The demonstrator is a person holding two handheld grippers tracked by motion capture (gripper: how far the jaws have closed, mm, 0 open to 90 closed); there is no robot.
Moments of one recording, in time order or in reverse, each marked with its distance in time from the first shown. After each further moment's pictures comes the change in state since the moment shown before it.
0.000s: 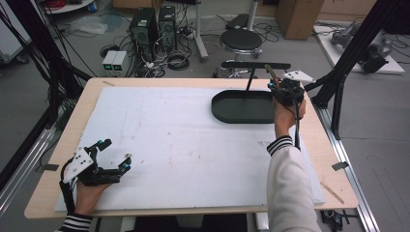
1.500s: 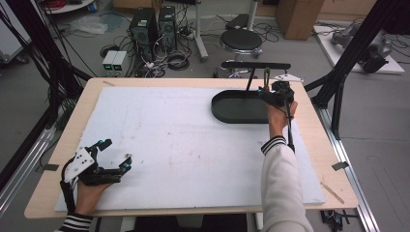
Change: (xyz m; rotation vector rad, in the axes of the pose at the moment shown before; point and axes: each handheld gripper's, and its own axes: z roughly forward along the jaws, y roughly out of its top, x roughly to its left) left arm -0.001 0.000 0.001 0.014 0.006 0.007; right arm 0.003 -0.021 0.041 0.108 0.047 0.034
